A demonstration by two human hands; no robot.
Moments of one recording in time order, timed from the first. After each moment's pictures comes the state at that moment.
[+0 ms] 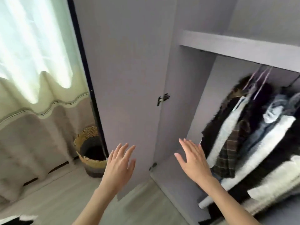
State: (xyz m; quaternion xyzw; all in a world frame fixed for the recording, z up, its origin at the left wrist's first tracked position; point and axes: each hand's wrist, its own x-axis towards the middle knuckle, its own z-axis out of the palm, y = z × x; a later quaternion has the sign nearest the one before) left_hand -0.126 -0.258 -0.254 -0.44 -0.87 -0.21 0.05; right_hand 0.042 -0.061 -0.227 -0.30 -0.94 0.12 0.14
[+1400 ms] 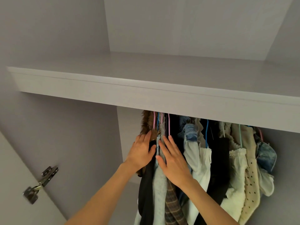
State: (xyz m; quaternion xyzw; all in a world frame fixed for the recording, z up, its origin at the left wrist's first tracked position) left_hand -0.056 0.273 -0.172 -0.72 -0.63 -0.28 -0.09; right_hand 0.094 0.277 -0.211 -0.47 -0.83 -0.02 0.30
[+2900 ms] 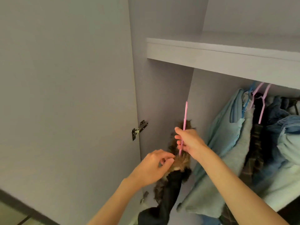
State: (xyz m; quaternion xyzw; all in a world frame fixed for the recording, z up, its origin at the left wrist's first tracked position) left_hand -0.184 0.040 -0.197 -0.65 -0.65 -0.35 -0.16; right_hand -0.097 0.172 -0.157 -0.51 -0.52 0.64 0.25
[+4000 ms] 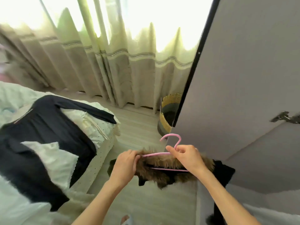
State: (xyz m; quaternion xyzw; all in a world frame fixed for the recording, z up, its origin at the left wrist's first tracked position) left_hand -0.038 -0.316 -0.333 -0.02 -0.96 -0.27 0.03; right_hand -0.089 -0.099 -0.269 0.03 -0.90 0.40 -0.15
